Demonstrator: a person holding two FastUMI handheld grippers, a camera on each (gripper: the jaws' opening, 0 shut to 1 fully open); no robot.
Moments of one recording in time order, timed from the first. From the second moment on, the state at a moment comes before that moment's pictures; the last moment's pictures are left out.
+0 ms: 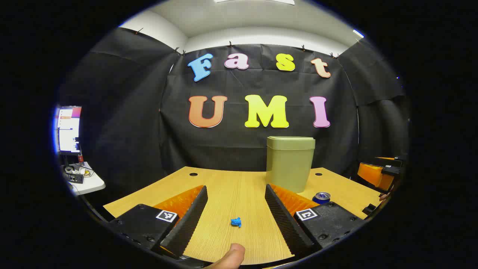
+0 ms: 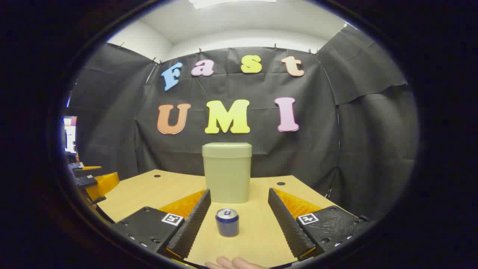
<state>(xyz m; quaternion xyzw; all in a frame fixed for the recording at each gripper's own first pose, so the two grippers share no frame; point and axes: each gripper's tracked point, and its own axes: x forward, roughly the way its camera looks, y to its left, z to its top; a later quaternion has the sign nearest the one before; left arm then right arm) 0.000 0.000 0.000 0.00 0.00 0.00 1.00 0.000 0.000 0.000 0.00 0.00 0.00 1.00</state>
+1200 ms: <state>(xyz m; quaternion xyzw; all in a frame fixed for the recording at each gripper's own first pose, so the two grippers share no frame) 0.015 0.015 -0.013 0.02 0.00 0.02 1.00 0.001 0.018 -0.029 -0.04 0.01 0.00 1.00</state>
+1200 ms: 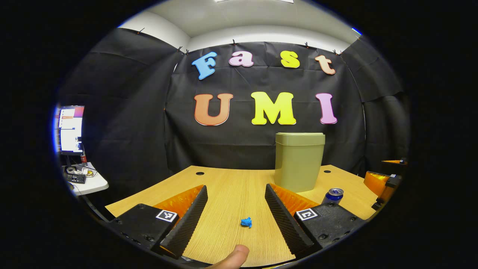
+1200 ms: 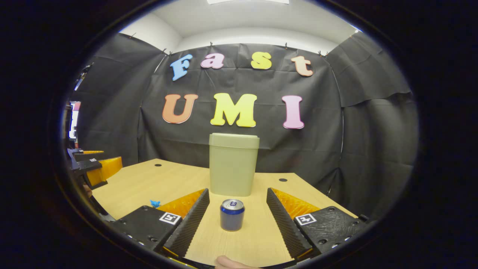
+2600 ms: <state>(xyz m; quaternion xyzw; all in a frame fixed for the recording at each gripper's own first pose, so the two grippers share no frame) 0.031 0.007 -0.040 0.02 0.02 0.01 1.00 0.164 0.046 0.174 -0.04 -0.01 0.02 1.00</state>
